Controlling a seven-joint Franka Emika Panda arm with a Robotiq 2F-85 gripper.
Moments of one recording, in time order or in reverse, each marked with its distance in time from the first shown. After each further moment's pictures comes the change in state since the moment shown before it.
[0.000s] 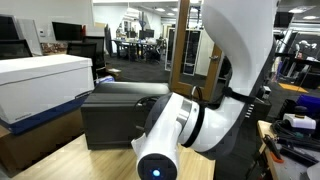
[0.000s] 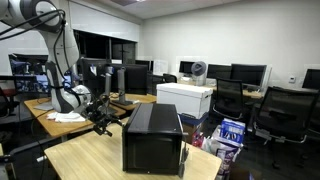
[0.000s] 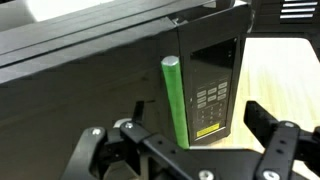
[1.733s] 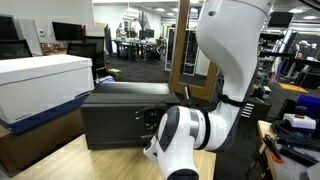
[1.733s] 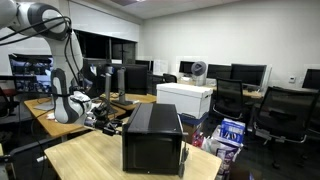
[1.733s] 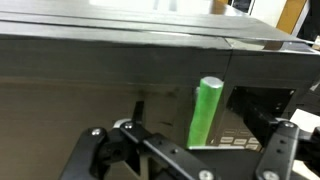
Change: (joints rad) arm -0.038 0.080 -0.019 -0.029 -0.348 -0.108 -0.148
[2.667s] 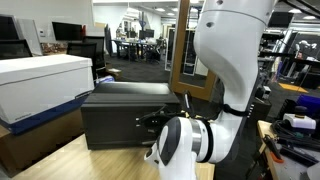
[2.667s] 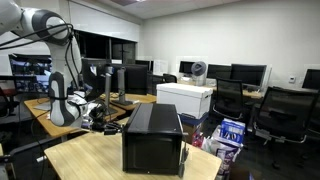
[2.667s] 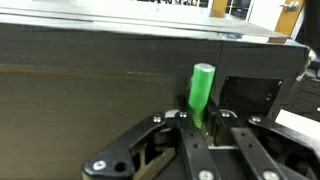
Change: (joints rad) arm 0.007 0.046 0.038 0.009 0.009 -0.104 0.021
